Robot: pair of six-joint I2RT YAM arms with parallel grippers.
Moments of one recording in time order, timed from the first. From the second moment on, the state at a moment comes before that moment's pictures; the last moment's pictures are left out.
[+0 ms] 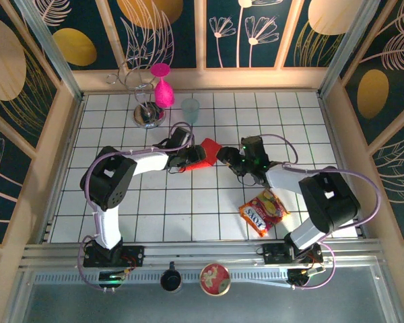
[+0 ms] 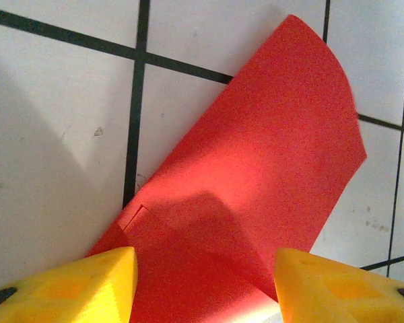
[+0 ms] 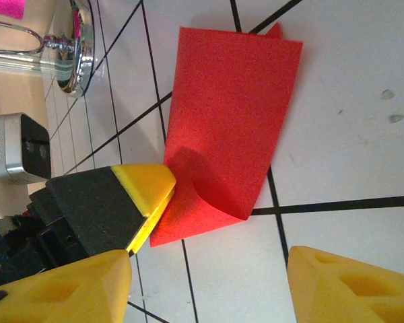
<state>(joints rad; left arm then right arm) -0.59 1.94 1.11 -0.06 0.15 -0.90 0.51 1.58 0.69 0.24 -0.32 1.04</state>
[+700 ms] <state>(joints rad) -0.59 1.78 0.81 0.17 0.22 -1.28 0.61 1.73 0.74 0.29 -0.35 1.21</state>
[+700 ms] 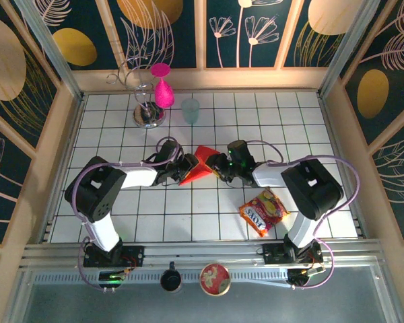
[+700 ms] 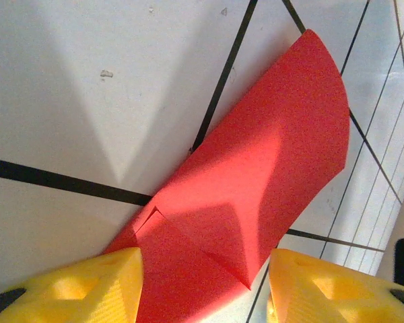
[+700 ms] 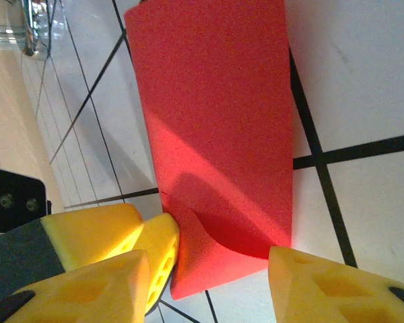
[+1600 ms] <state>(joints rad) -0.59 1.69 0.80 0.19 0.29 -1.26 0.64 1.79 0.77 0.26 -0.37 1.23</state>
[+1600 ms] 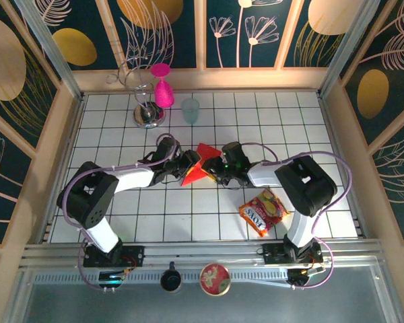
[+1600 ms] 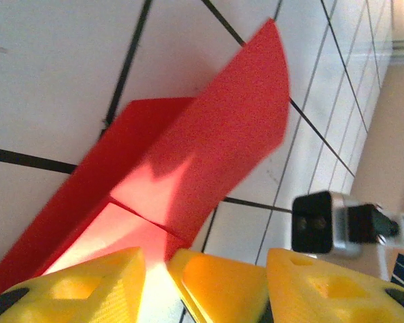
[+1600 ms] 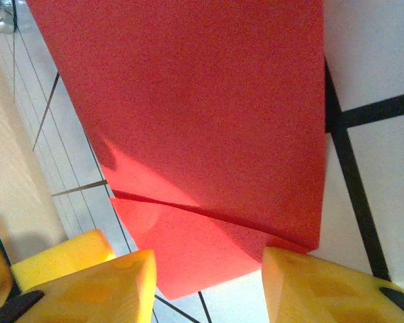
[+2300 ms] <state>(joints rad) -0.58 1.78 0.83 0.15 0.28 -1.18 0.64 1.79 0.78 0.24 -0.37 1.20</state>
